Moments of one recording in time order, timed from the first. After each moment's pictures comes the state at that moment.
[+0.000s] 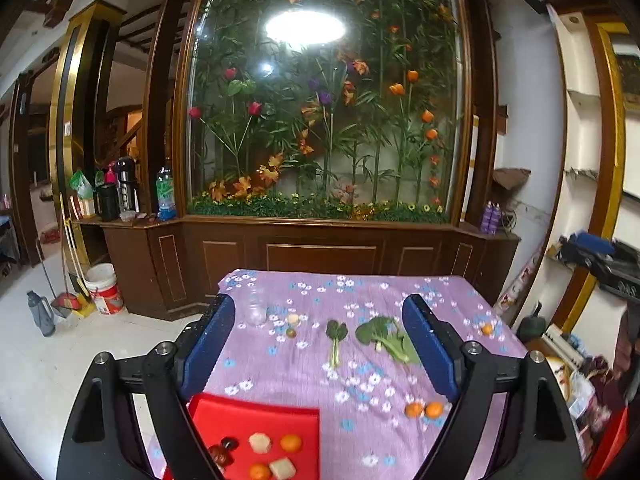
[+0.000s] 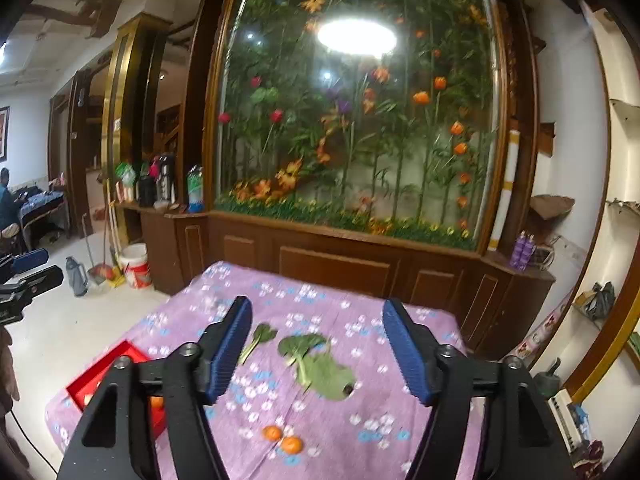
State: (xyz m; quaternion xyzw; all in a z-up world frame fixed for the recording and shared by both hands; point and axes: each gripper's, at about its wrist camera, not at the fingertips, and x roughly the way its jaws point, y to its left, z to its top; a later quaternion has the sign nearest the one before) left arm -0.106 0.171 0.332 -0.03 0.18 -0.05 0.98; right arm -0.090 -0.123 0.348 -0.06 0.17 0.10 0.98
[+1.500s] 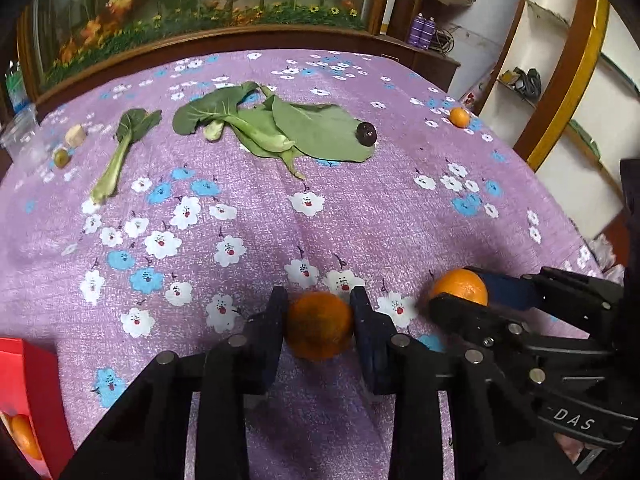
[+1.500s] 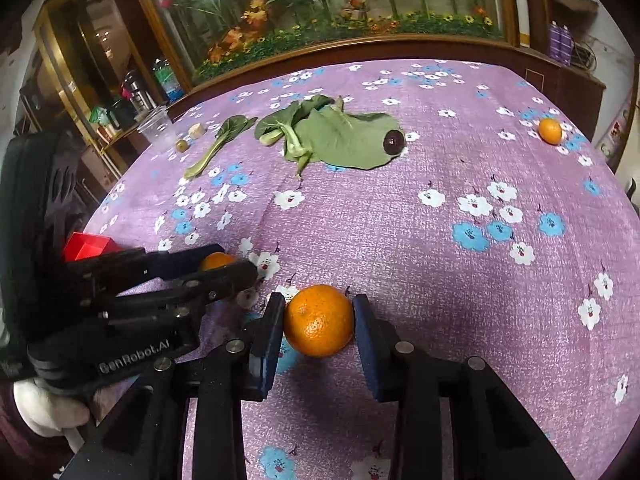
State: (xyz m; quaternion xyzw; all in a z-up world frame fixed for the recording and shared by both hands) left arm 0.058 -0.026 0.013 0.04 0.45 -0.21 0.87; right arm 0.022 -0.162 0.013 0.08 0.44 0.13 0.89
